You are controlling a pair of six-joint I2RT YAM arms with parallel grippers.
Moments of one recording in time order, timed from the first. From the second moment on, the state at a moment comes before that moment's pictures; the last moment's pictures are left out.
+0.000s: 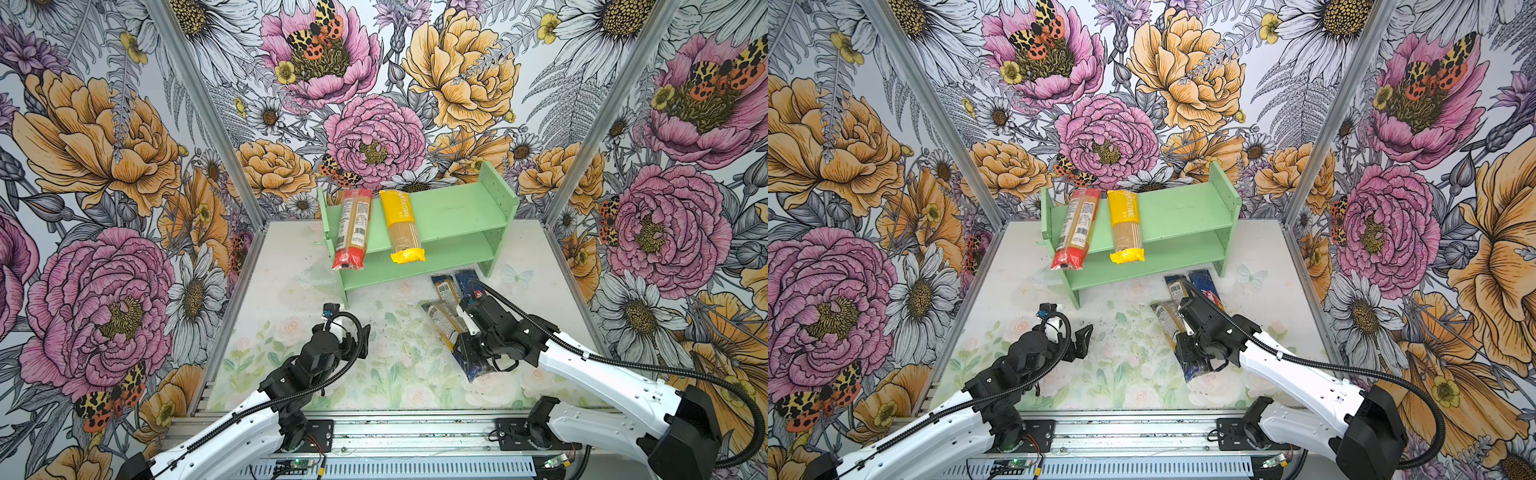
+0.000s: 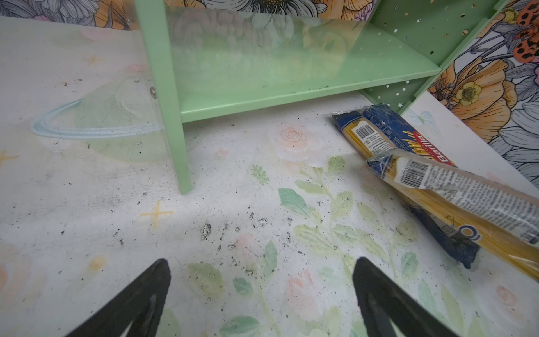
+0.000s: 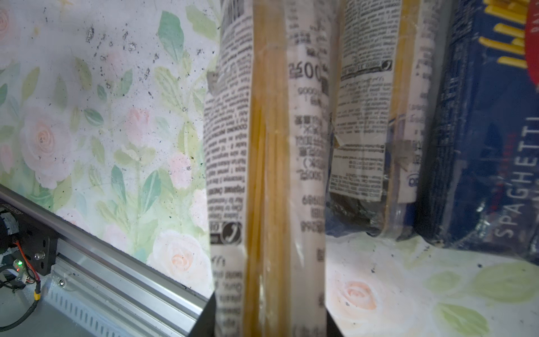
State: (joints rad) left arm -0.77 0.60 0.29 -0.13 -0.36 -0.42; right arm 0.72 1.07 0.82 -0.87 -0.10 0.49
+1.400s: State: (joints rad) left arm -0.77 0.60 0.29 -0.13 -0.35 -0.42; right arm 0.62 1.11 1.68 -1.61 0.11 0.32
